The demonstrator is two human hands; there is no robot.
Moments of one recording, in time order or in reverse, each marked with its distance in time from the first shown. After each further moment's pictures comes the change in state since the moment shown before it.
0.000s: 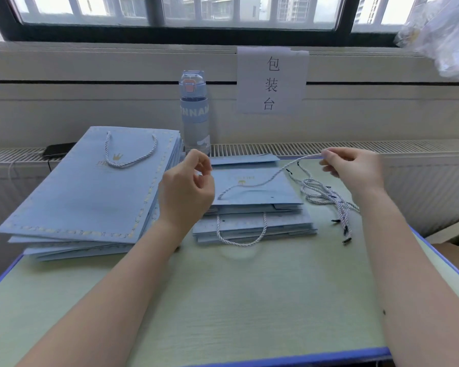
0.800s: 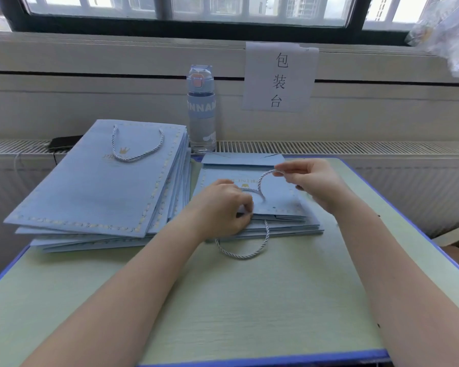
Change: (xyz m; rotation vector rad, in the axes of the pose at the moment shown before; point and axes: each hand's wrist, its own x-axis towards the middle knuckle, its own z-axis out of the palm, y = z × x) left_hand -0.010 0.008 0.010 0.158 -0.823 0.294; right_hand -0.029 -0.011 0.047 -0.050 -0.493 0.024
